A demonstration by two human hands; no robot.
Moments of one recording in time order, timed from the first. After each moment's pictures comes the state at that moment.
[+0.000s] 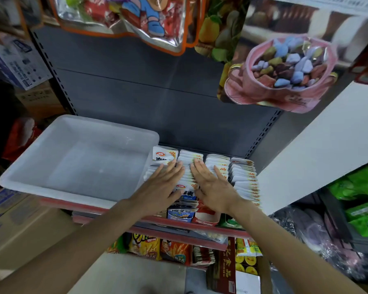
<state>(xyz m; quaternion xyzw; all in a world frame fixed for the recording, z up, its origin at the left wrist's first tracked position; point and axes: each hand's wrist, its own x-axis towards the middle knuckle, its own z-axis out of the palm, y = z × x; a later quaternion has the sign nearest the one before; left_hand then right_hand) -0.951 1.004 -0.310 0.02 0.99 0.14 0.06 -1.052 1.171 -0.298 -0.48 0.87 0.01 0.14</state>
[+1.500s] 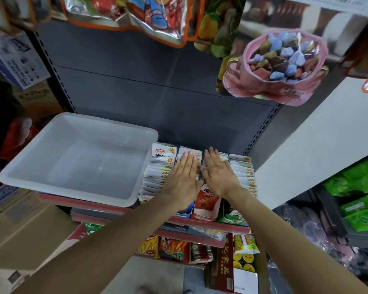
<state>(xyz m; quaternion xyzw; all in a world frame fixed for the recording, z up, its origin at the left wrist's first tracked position) -0.988 1.057 -0.323 -0.07 1.00 0.06 0.04 -1.069 1.169 -0.298 -0.34 0.93 -0.06 0.15</state>
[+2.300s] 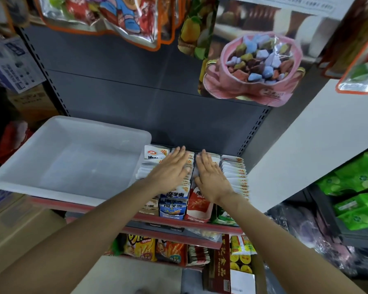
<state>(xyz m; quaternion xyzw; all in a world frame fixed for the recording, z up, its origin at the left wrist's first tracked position) -1.003 1.027 -0.304 -0.01 0.98 0.17 0.04 -1.063 1.178 -0.300 -0.37 0.92 -0.08 0.13</state>
